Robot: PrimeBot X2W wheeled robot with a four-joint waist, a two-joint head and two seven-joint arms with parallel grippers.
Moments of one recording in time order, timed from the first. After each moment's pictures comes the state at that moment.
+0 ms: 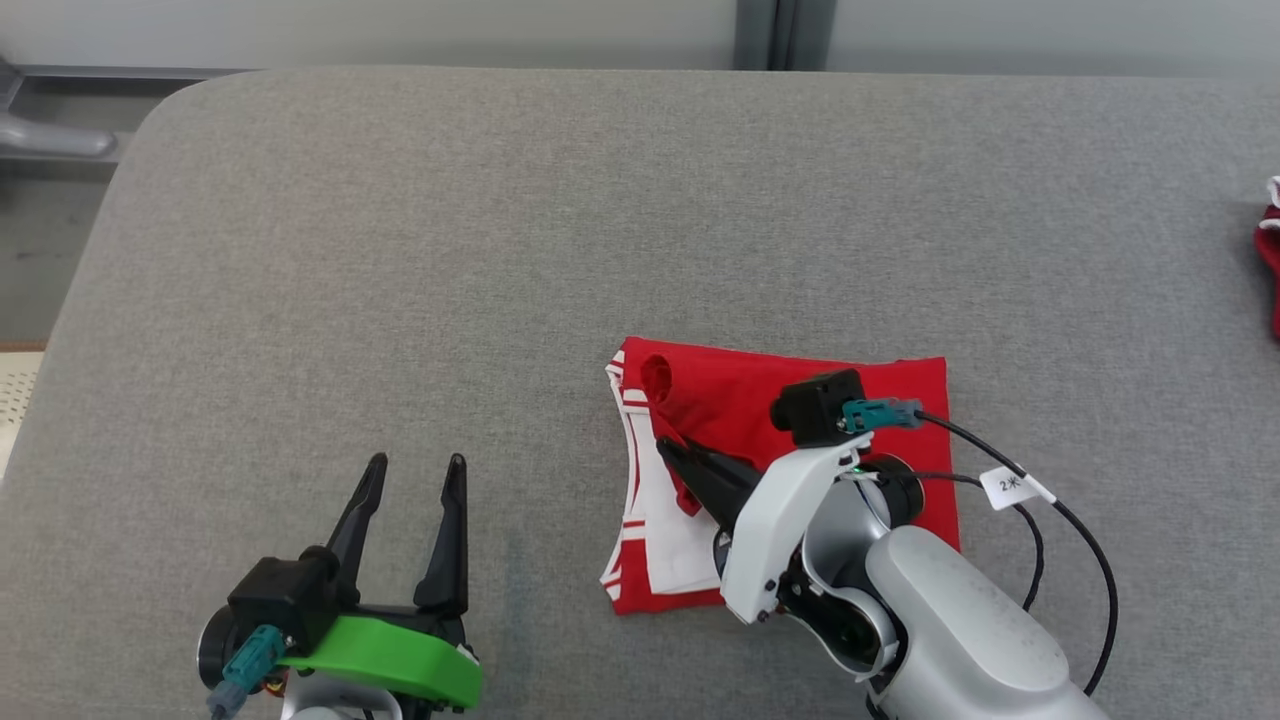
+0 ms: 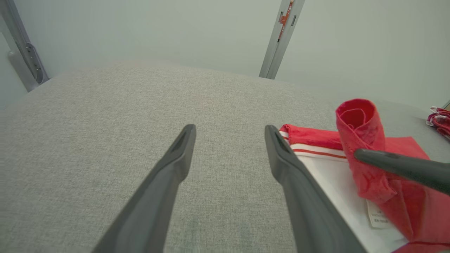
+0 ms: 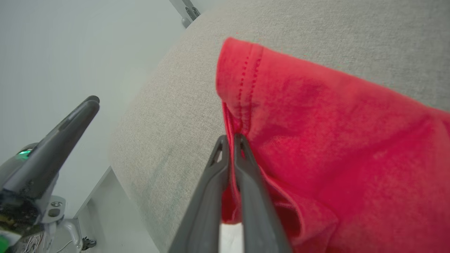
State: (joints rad) left arm -0.07 0.26 -0.42 0.10 -0.54 0.10 -0.26; right arm -0.40 -0.05 0.55 0.34 0.63 0.13 0.22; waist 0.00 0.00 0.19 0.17
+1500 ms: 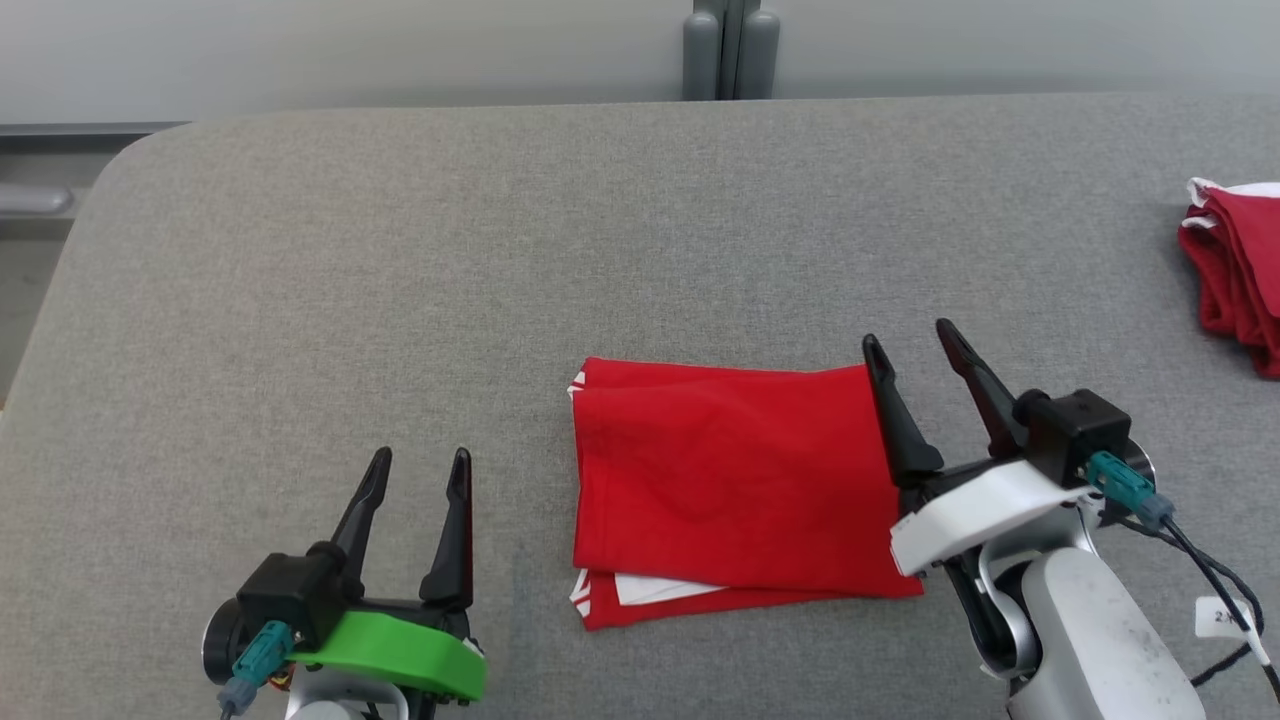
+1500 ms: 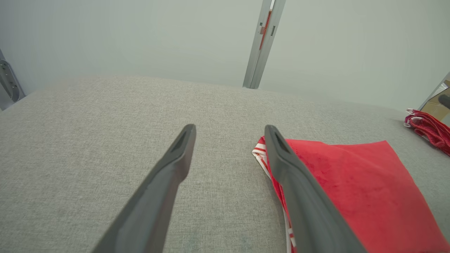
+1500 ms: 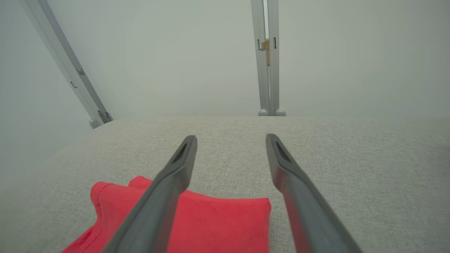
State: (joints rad) left arm -0.08 0.21 -0.38 0.12 -0.48 0.07 -0.26; right arm -0.24 -0.07 0.17 0.22 0.23 0.13 -0.18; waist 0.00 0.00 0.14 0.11
